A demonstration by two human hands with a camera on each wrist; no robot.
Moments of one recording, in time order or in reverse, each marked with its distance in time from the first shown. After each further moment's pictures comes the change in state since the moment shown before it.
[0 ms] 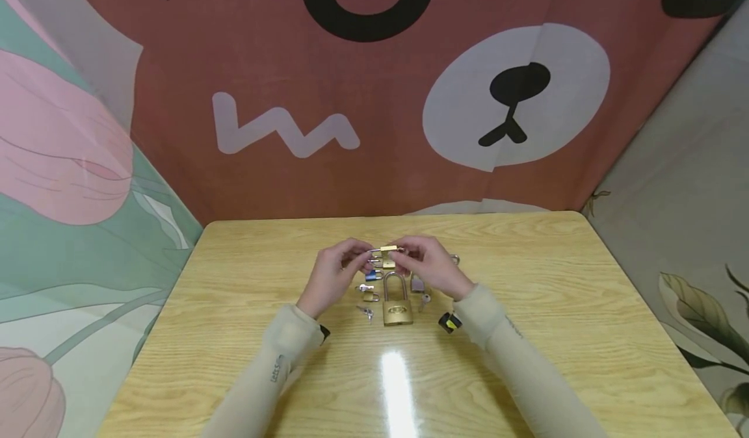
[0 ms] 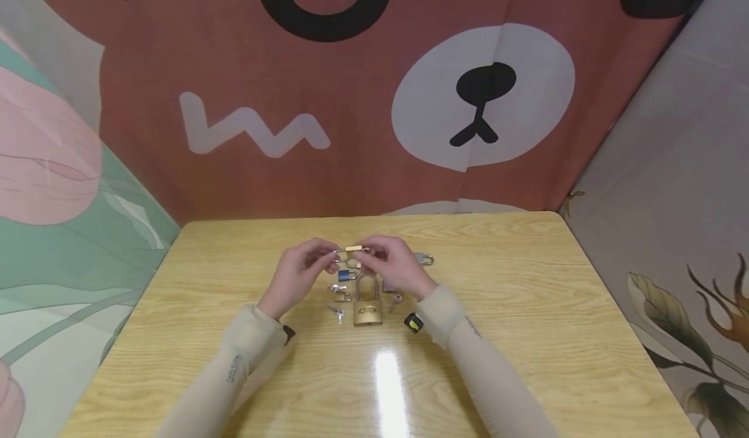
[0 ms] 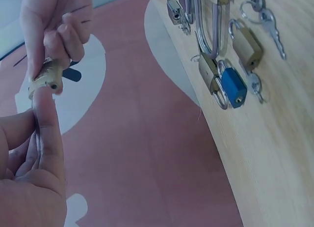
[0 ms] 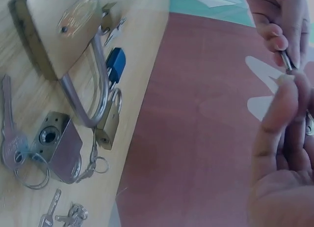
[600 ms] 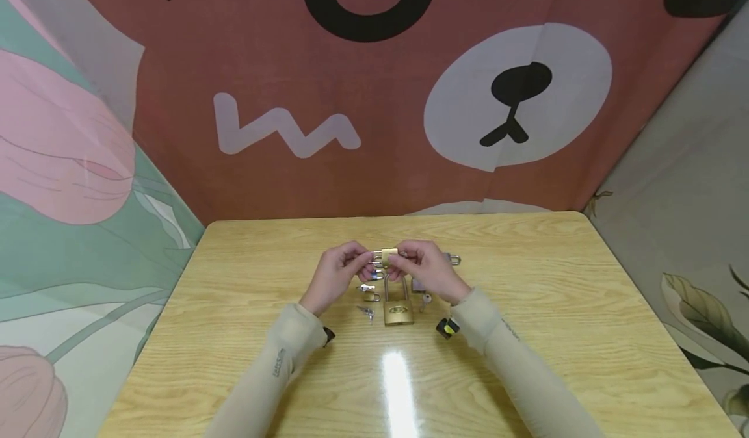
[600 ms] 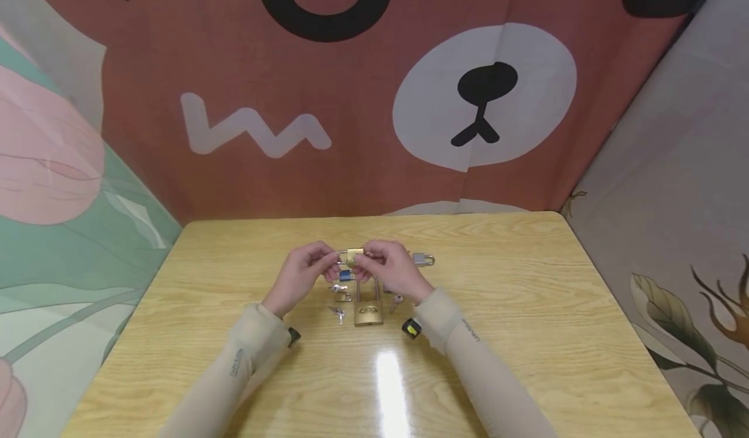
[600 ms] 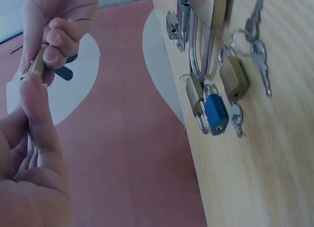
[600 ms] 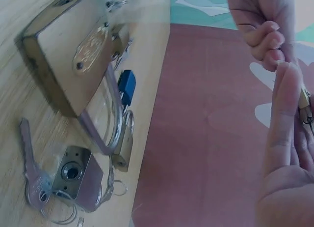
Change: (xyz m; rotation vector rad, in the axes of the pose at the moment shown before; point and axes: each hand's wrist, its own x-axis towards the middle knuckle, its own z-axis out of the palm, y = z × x) left_hand 0.002 -0.012 0.005 -0.234 -0.036 -0.182; right_hand -0.001 0.004 0.011 0.138 0.007 0.005
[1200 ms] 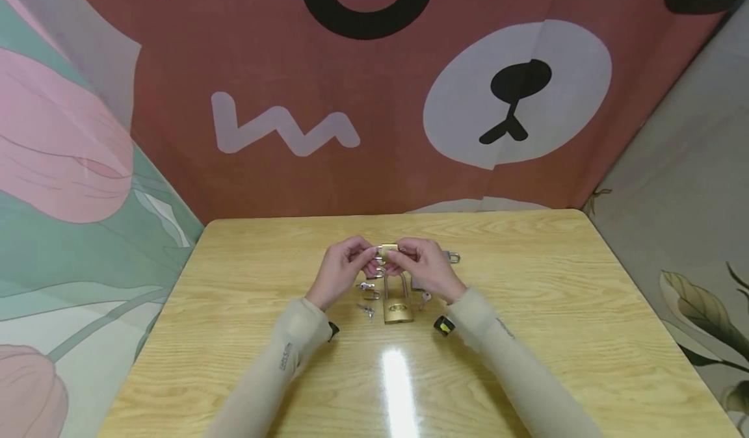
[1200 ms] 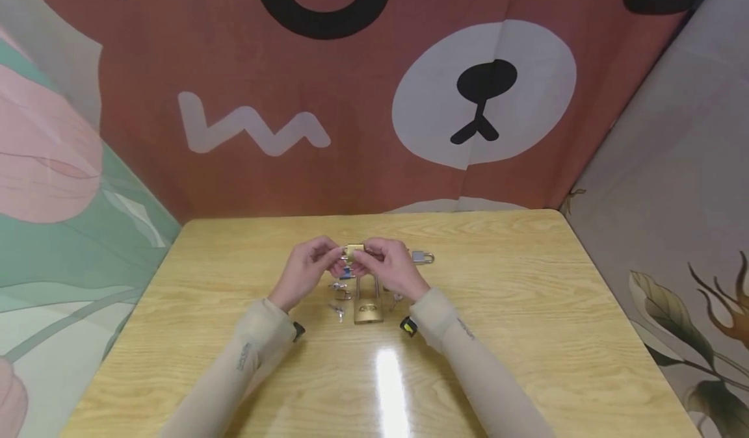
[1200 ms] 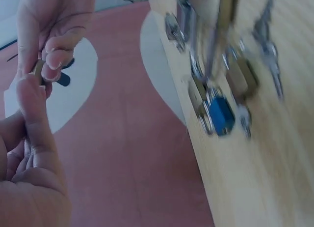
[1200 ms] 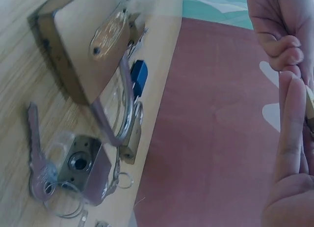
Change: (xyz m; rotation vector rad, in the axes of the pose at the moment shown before) left_hand 0.005 0.004 0.007 0.034 -0.004 0.016; right_hand -0.001 -0.001 0.004 -0.031 0.054 -0.031
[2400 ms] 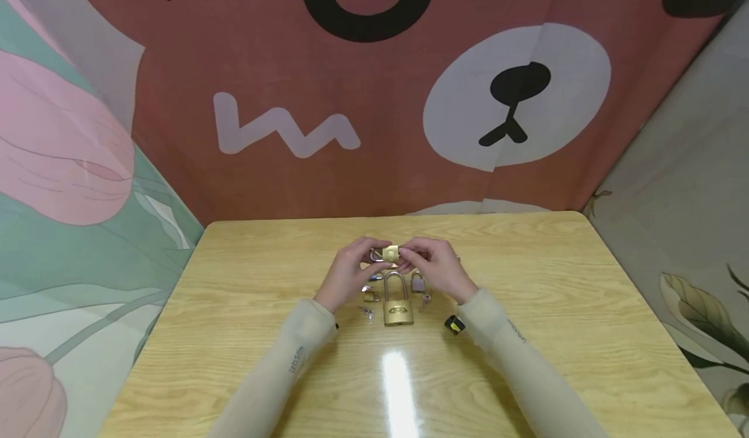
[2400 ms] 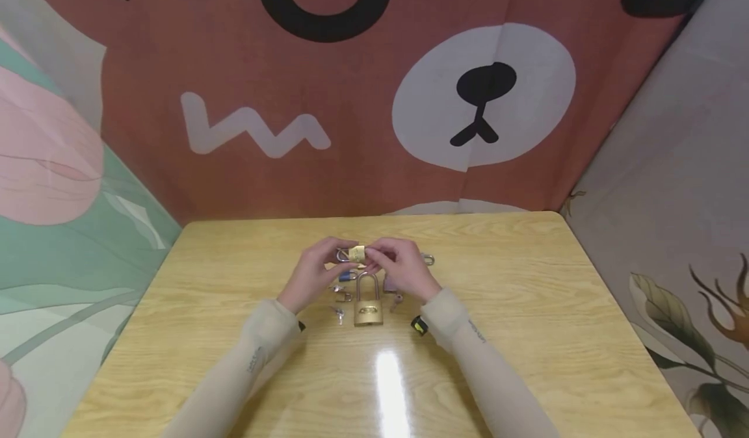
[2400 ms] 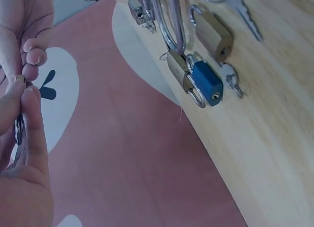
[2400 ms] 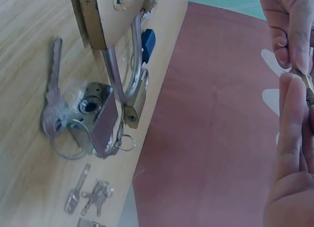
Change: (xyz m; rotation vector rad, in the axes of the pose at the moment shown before) left_hand 0.006 -0.002 0.009 0.395 -0.005 0.306; right_hand -0.003 0.005 -0.020 -0.100 0.038 -0.015
